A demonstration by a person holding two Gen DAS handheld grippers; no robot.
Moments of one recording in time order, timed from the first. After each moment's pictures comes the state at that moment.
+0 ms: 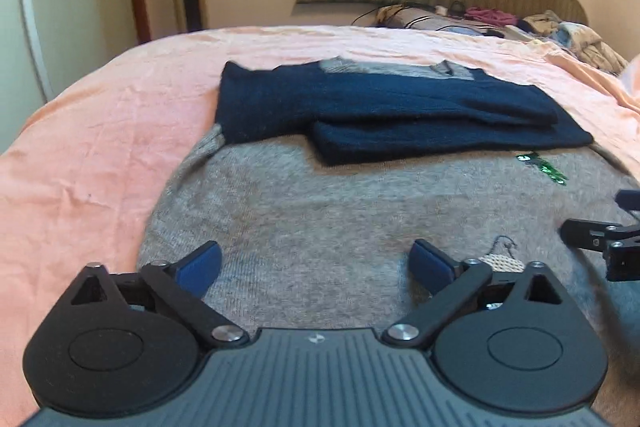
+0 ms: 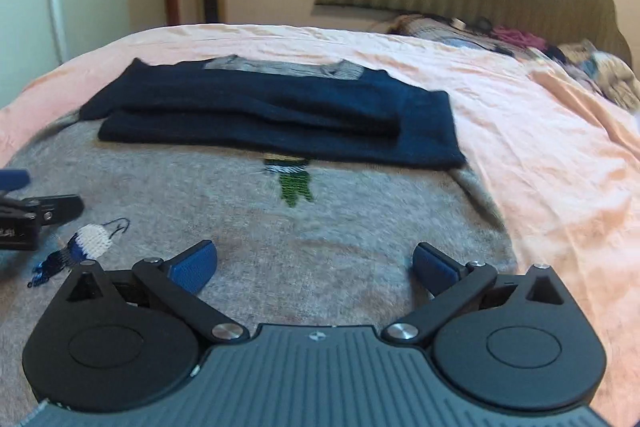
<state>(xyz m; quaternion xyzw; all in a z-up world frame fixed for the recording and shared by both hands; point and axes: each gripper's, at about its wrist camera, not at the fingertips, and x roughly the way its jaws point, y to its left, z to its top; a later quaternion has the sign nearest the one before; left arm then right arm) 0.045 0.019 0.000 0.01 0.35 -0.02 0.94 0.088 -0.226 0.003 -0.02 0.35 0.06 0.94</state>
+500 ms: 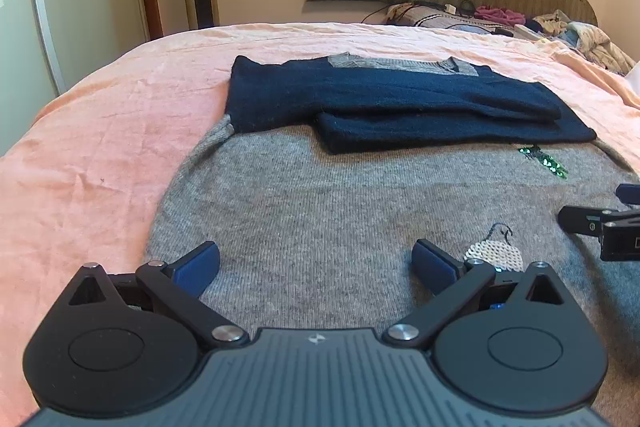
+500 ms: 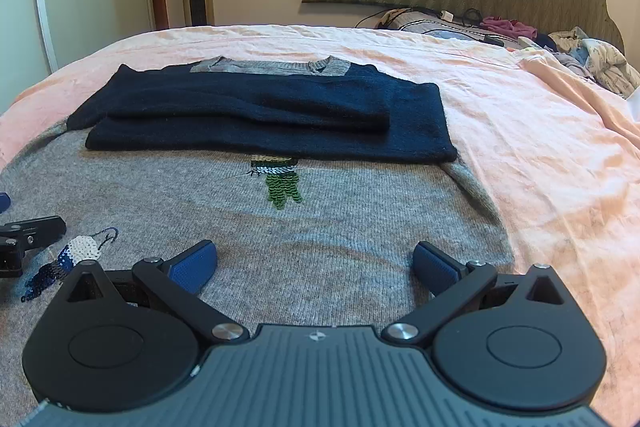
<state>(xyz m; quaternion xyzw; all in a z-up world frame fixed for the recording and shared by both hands) 0.031 0.014 0.001 0.02 0.35 -0.01 0.94 0.088 -0.227 0.005 -0.02 0.35 0.06 0.94</state>
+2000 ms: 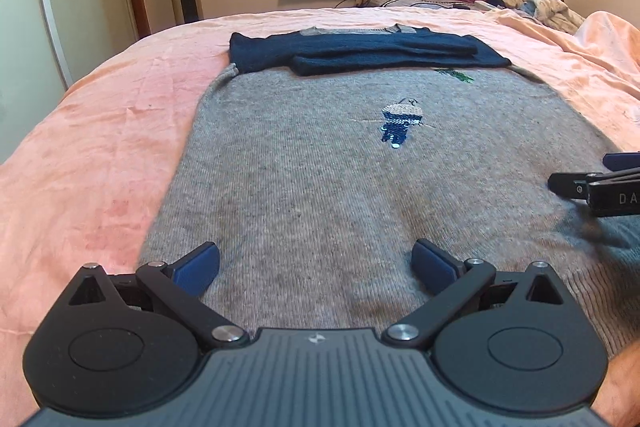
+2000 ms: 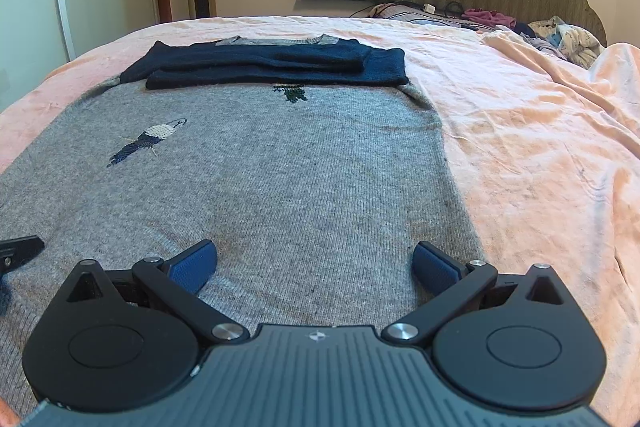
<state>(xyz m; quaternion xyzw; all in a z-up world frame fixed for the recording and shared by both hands) -0.115 0.009 0.009 0.05 0.36 -0.04 0.93 -0.045 -0.231 0.005 -0.01 0.35 0.05 0.94</state>
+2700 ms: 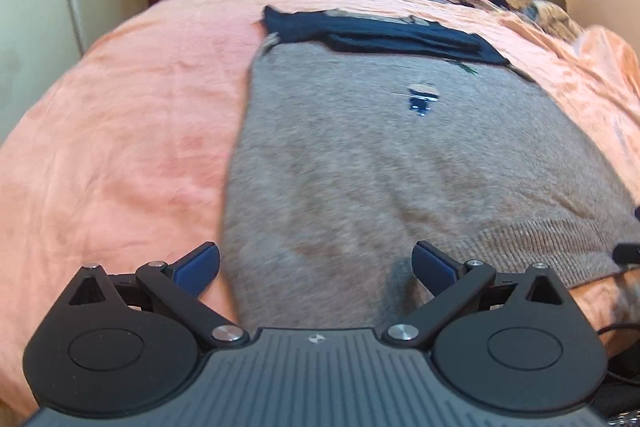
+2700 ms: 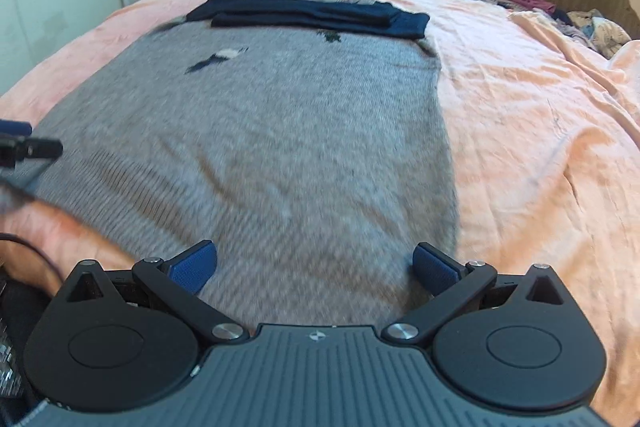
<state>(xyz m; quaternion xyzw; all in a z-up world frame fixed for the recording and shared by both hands) -0.164 0.077 0.029 -0.03 0.40 -0.05 0.91 -0.142 -0.266 0.037 -0.04 0.42 0.12 0.90</state>
